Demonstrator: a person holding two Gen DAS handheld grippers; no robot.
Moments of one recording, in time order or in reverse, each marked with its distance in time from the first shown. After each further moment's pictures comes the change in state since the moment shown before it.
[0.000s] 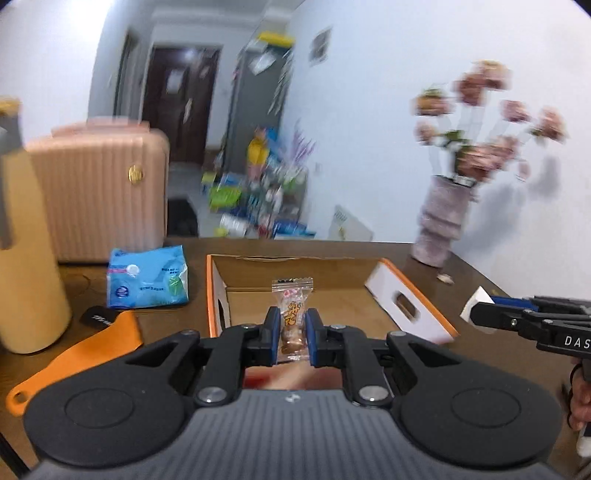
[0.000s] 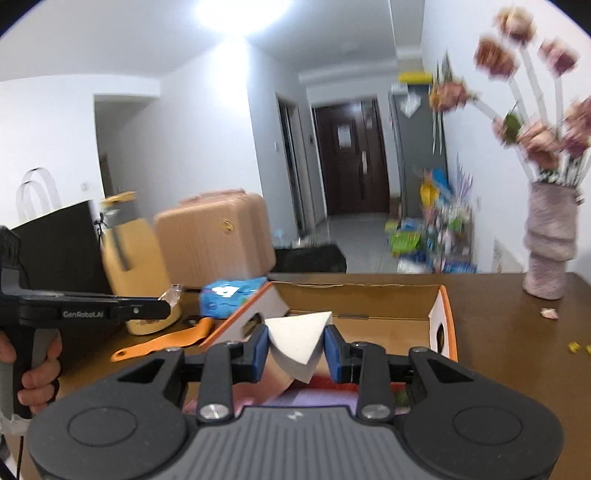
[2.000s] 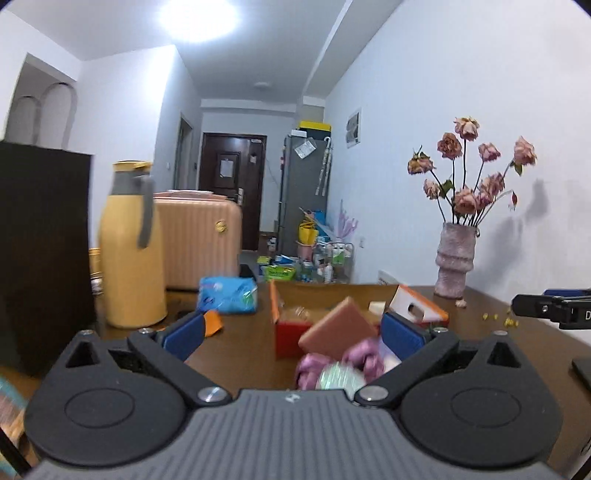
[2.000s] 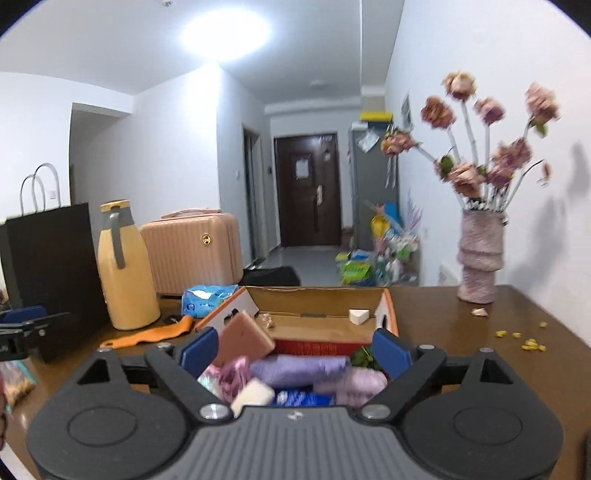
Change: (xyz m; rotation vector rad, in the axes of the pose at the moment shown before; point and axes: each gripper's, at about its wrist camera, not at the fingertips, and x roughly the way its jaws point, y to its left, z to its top) left arm -0.209 -0.046 -0.171 0.063 -0.351 0.195; right arm -0.167 0.086 -0.125 -0.119 -0.220 -0.230
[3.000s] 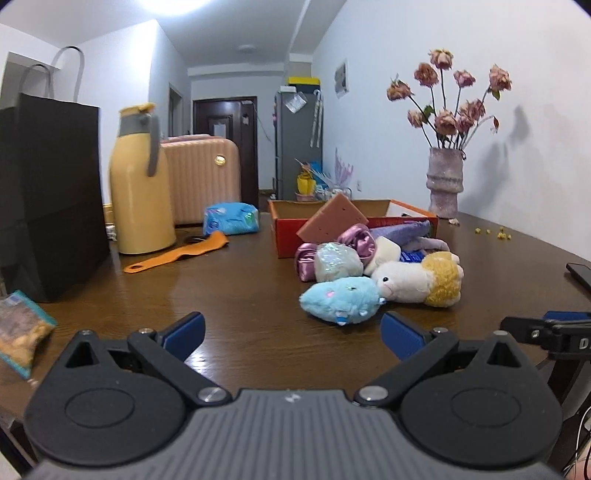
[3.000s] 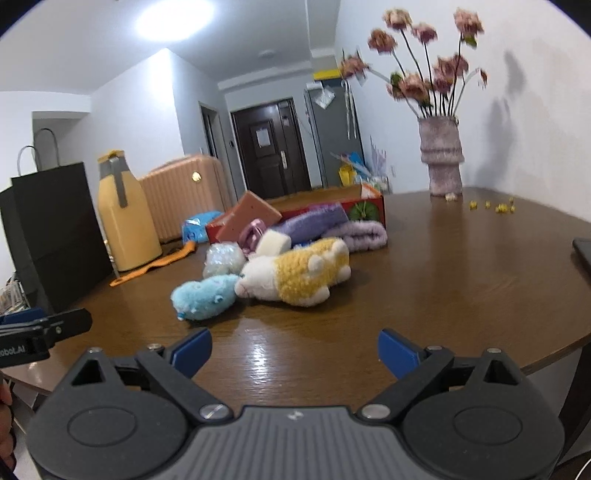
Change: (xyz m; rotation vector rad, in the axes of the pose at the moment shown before) left arm -0.041 -0.006 -0.084 0.090 0.157 -0.009; right arm -0.050 0.046 -0.131 0.221 0.165 -0.033
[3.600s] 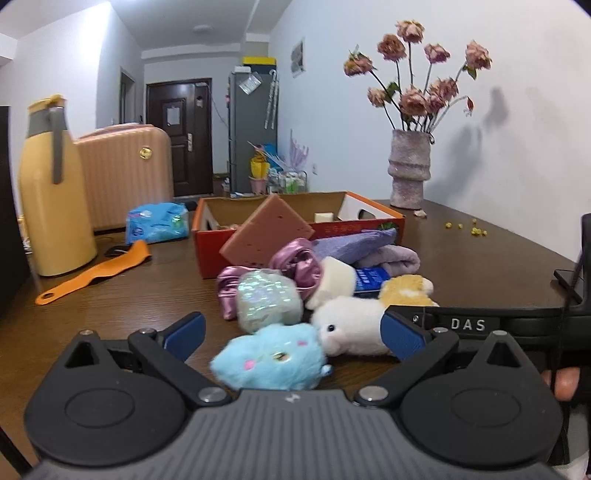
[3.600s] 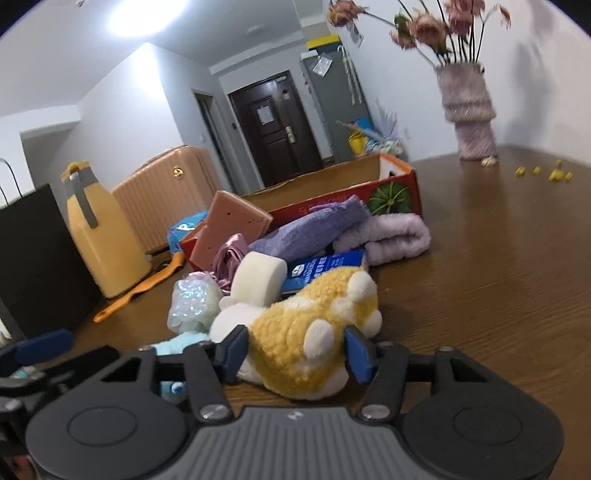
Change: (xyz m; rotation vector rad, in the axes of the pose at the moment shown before) left arm 0.105 -0.052 0.049 0.038 0.071 -0.143; right arm 0.134 -0.032 0.061 0.118 0.078 0.111
